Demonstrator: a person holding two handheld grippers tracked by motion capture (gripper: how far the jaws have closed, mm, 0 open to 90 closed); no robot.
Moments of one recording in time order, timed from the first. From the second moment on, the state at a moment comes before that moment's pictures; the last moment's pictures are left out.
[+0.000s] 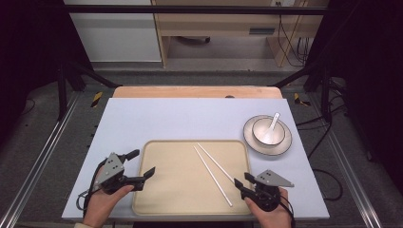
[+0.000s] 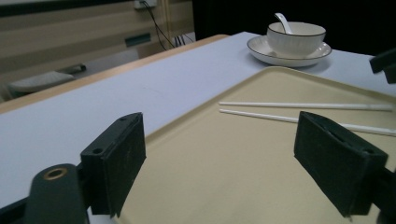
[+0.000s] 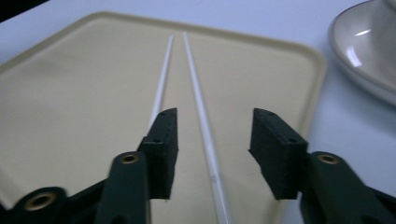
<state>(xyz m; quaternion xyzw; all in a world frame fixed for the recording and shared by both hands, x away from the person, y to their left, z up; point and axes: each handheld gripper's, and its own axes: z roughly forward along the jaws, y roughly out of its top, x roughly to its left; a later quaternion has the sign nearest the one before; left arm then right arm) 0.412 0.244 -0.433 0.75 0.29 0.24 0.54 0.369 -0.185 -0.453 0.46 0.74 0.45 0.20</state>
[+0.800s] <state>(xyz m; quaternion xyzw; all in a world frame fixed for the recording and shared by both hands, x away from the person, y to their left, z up) 0.482 0.108 -0.470 0.87 0.29 0.12 0.37 0.382 -0.256 -0.452 0.45 0.70 0.45 0.32</state>
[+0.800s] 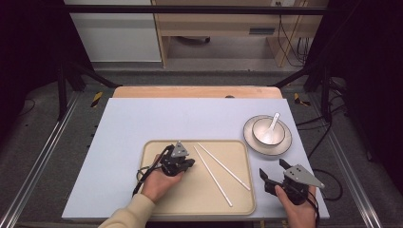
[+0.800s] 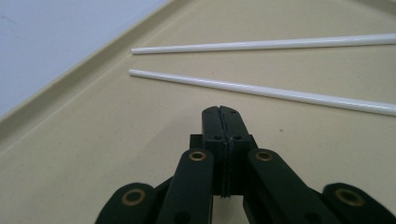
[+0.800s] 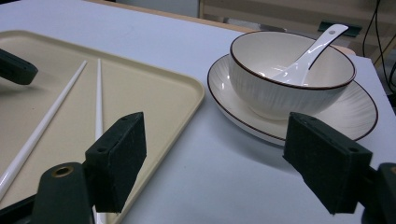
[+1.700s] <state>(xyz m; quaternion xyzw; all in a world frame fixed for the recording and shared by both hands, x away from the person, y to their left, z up) 0.545 0.076 -0.474 0.88 0.28 0.14 0.37 0.387 -0.259 -0.459 0.48 0.69 0.45 0.29</state>
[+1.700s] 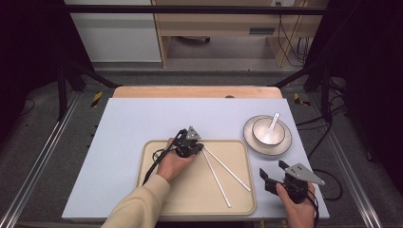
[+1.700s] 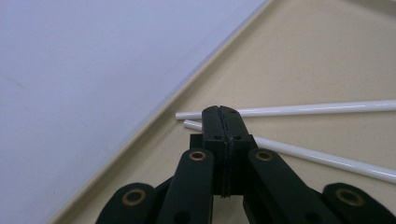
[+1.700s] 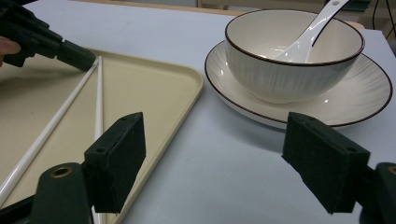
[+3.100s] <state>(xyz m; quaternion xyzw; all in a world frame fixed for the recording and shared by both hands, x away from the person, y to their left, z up) 0.490 -0.010 -0.475 0.91 0.17 0.07 0.38 0.389 -0.264 -0.461 0.50 0.68 0.46 0.28</state>
